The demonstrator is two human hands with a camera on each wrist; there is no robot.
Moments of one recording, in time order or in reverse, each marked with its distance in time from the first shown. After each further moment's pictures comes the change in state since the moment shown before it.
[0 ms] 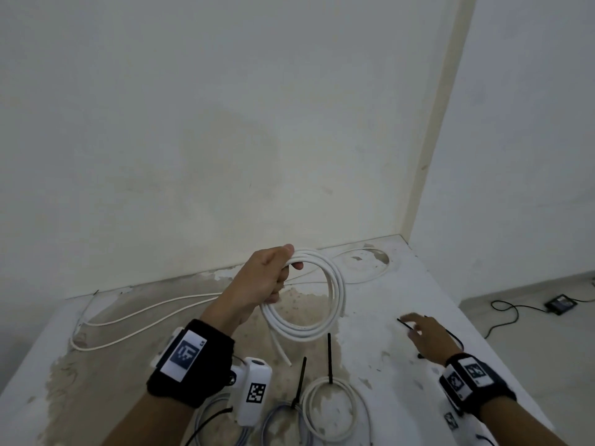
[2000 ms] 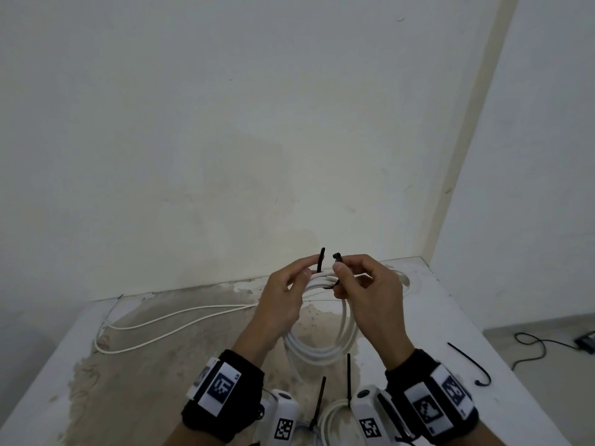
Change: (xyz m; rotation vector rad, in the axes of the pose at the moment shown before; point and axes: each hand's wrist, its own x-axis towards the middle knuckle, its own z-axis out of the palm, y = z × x) left_hand -0.023 -0.005 0.000 0.115 0.208 0.271; right_hand -0.090 -0.253 -0.029 0.909 0.417 -0.511
